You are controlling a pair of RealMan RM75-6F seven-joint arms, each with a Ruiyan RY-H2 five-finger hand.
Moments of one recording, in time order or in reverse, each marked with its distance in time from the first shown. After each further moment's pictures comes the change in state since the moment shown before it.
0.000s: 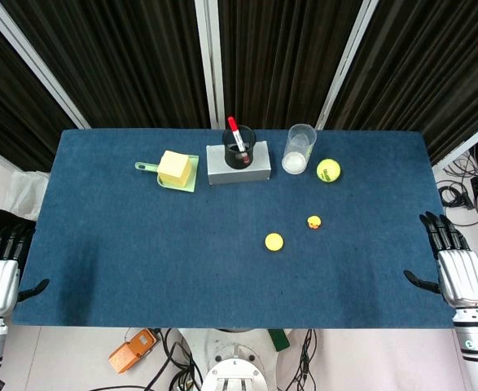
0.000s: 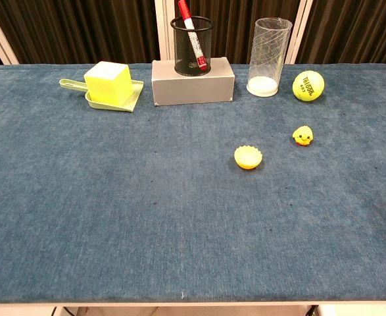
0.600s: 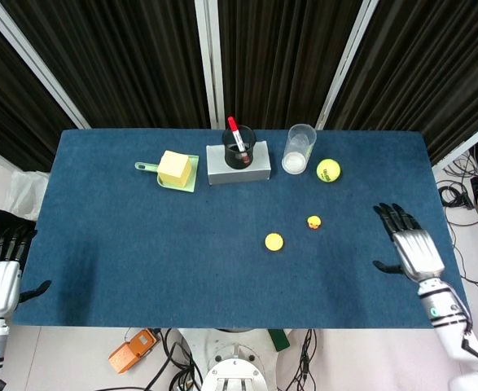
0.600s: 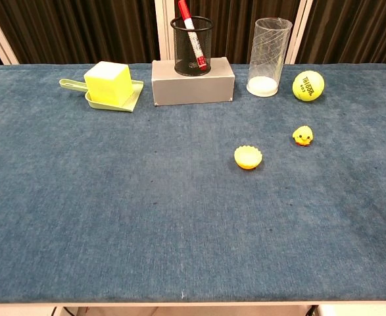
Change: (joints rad) left arm 0.002 -0.014 0.006 0.016 0.000 0.000 -0.021; right arm 0.196 -0.038 0.088 0.006 0.084 -0.381 -0.098
